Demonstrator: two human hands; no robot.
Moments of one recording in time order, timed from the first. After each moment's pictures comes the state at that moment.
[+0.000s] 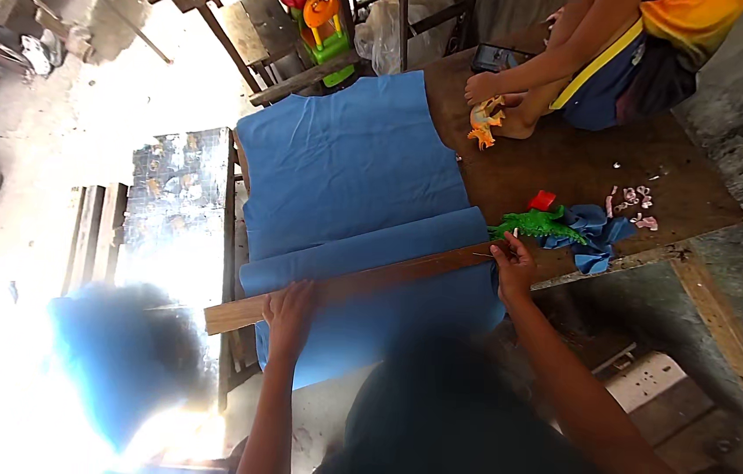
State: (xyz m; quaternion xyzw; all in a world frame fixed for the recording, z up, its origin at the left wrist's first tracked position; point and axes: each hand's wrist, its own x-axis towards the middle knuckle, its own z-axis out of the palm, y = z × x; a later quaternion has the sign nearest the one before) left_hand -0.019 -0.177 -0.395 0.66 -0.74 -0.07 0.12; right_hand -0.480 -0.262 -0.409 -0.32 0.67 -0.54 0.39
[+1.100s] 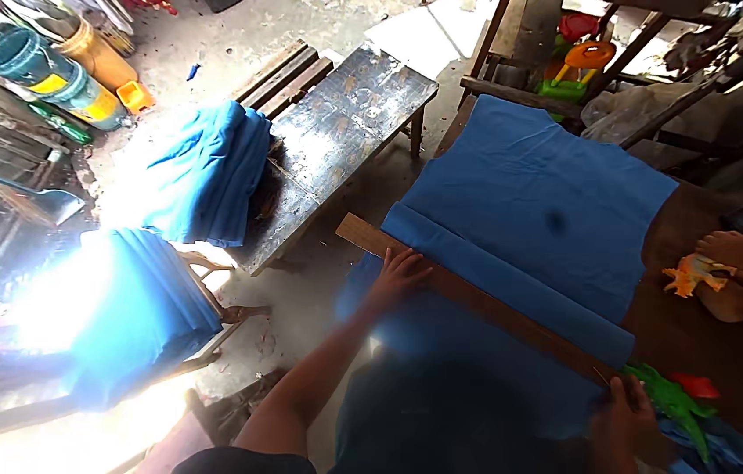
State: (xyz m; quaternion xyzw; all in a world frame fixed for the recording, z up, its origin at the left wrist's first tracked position) left_hand -0.030 -0.152 -0.435 0.68 -0.67 -0.06 0.29; right_hand -0.456 -0.252 -0.373 -0.39 0.70 -0.47 0.37
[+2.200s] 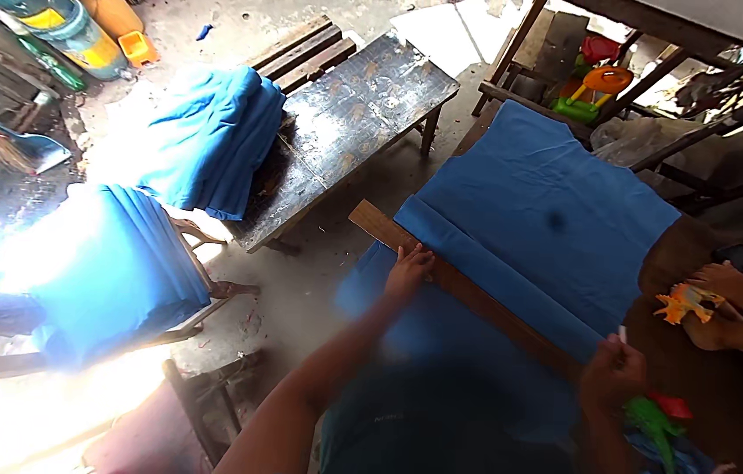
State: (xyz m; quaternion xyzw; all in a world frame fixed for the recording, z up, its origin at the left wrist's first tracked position) left_hand -0.060 -0.169 -0.405 0.76 -0.56 -0.19 0.27; right_hand -0.384 -0.285 -0.312 -0.71 0.60 -0.33 0.16
